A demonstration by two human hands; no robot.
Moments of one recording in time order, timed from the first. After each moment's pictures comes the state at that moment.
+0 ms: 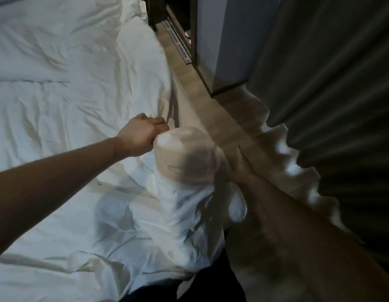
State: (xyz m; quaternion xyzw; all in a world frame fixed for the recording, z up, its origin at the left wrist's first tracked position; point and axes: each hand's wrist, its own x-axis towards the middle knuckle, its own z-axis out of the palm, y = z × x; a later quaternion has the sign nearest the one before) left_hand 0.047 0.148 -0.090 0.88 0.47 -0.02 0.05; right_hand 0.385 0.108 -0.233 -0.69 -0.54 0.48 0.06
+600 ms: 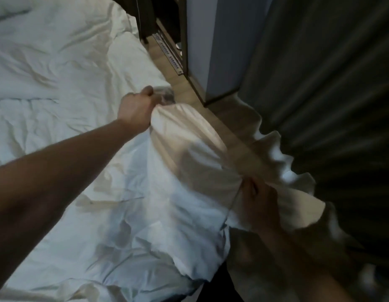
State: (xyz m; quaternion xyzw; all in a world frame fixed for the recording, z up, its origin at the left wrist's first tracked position) left_hand 0.073 0.238 -0.057 0.80 0.60 0.00 -0.01; right_hand 0.386 0.041 -0.110 -0.71 -0.57 0.26 0.32
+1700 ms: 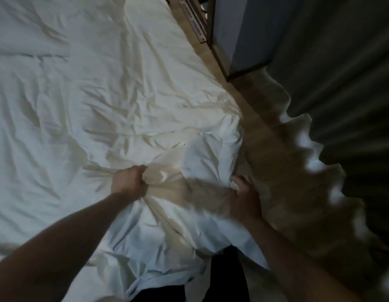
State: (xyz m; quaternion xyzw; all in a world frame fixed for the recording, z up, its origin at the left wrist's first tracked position) left_hand -0.010 0.019 -0.246 0.60 0.76 -0.09 0.23; right_hand 0.329 0.010 -0.283 -0.69 -0.61 0.35 0.16
